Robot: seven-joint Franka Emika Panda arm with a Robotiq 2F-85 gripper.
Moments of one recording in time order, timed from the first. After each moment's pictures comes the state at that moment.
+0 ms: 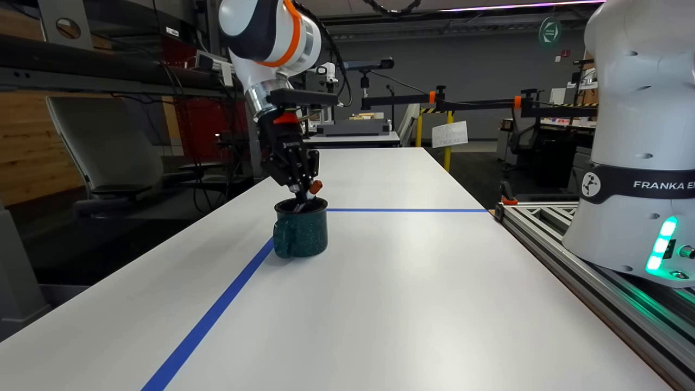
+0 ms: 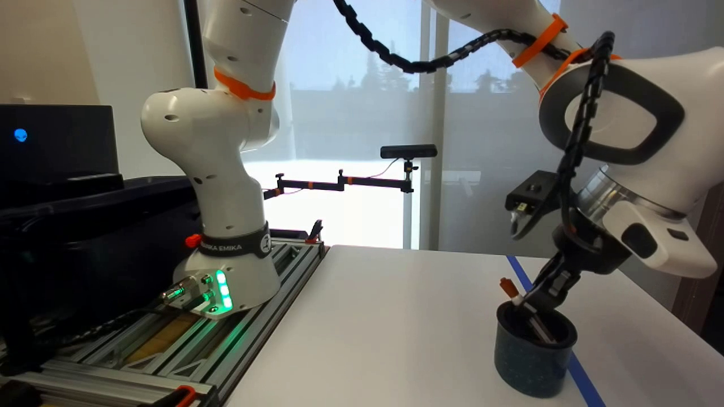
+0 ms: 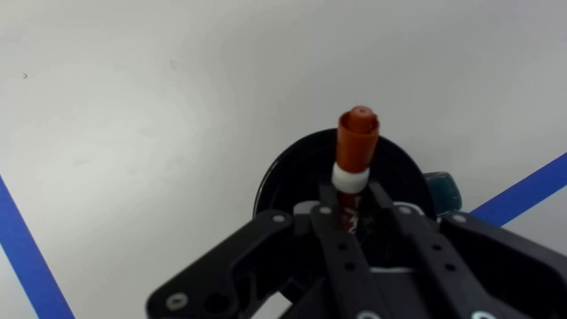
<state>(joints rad) -0.10 0.44 -0.13 -1.94 0.21 1.98 0.16</state>
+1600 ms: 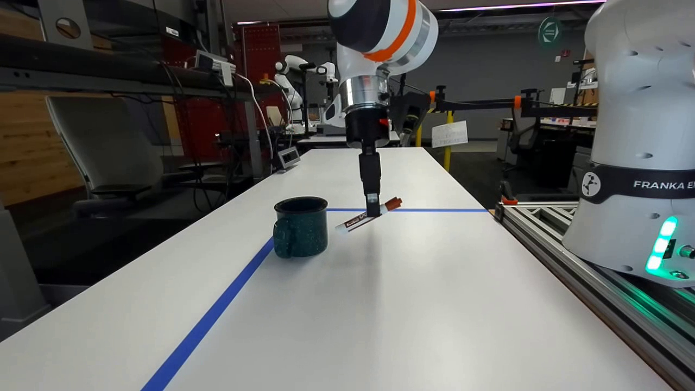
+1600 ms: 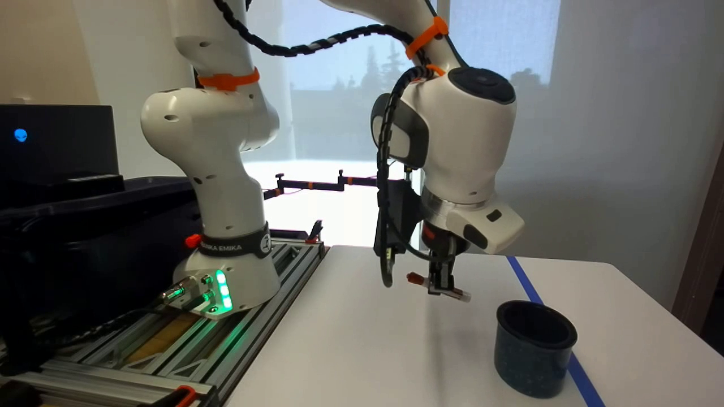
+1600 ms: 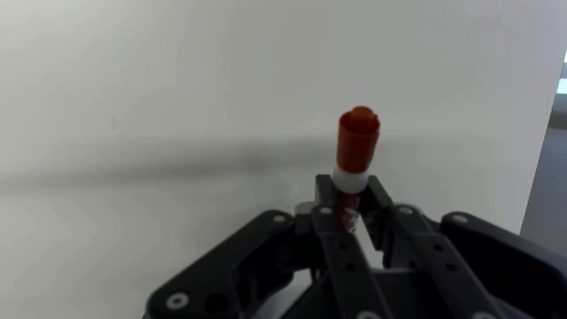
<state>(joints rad) -0.11 0.02 -0.09 -2.65 0.57 2.44 -0.76</state>
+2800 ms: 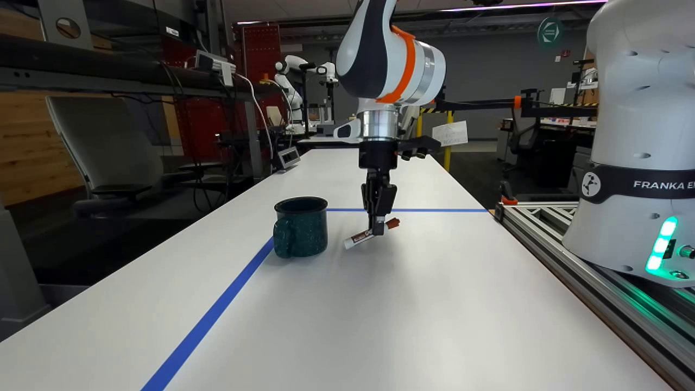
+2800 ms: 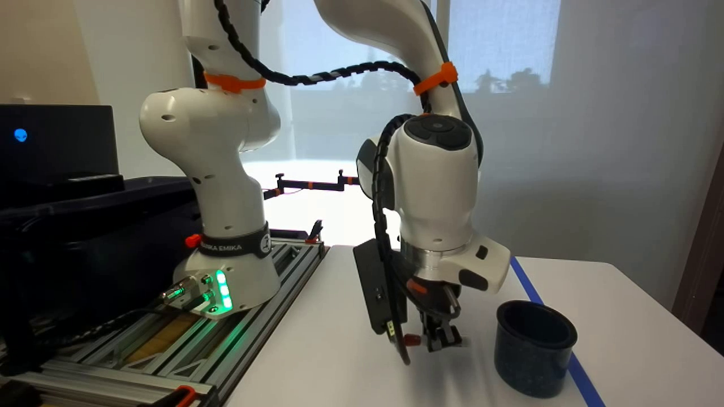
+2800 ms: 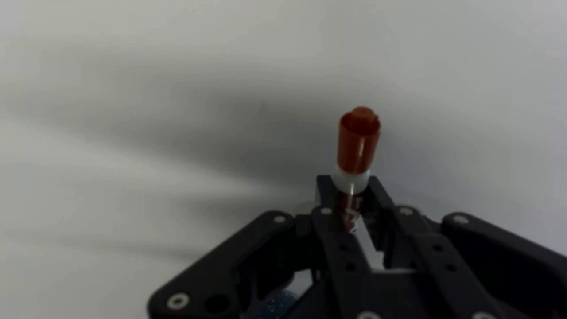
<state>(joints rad) -0.14 0.17 -0.10 -2.68 0.74 2.74 -1.32</state>
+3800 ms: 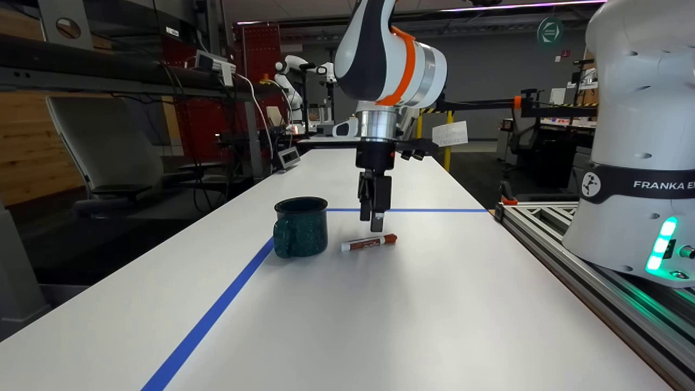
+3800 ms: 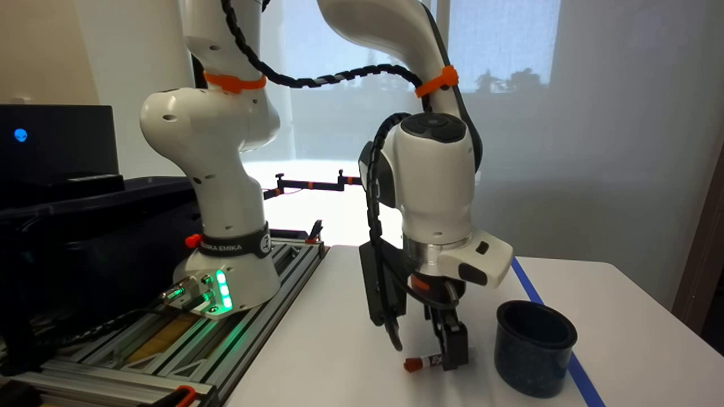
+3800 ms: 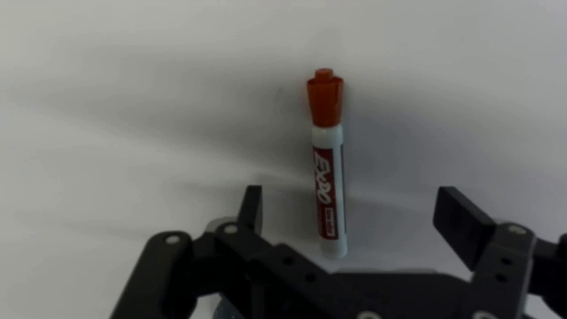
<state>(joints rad) -0.12 0.18 -0.08 -2.69 0.79 2.84 -1.26</state>
